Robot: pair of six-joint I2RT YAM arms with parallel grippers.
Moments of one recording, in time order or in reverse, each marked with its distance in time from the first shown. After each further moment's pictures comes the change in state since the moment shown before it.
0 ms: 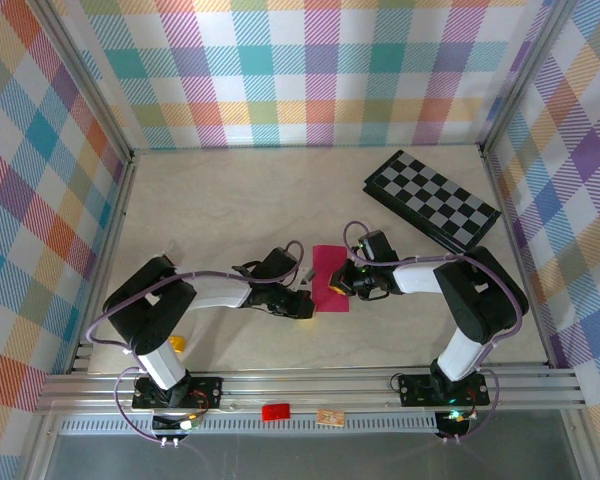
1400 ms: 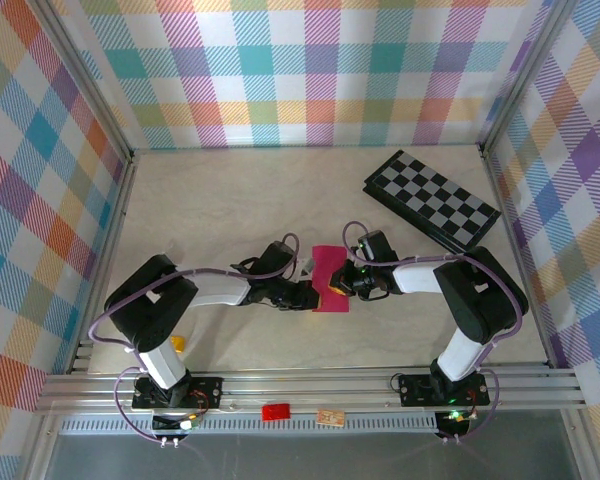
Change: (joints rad) left arm 0.028 0.021 0.014 0.138 0.062 -0.141; right arm 0.001 0.000 0.002 -0.007 -0.001 -0.022
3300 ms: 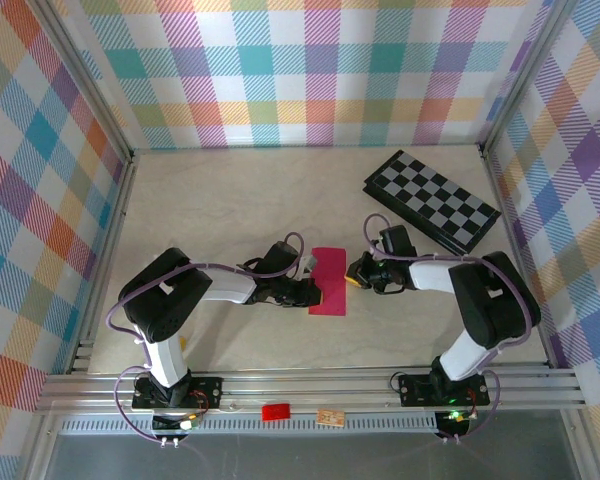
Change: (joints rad) left arm 0.004 0.103 0.006 0.101 -0.050 0.011; right arm -0.140 -0.084 -0.023 -0.040 -0.021 -0.027
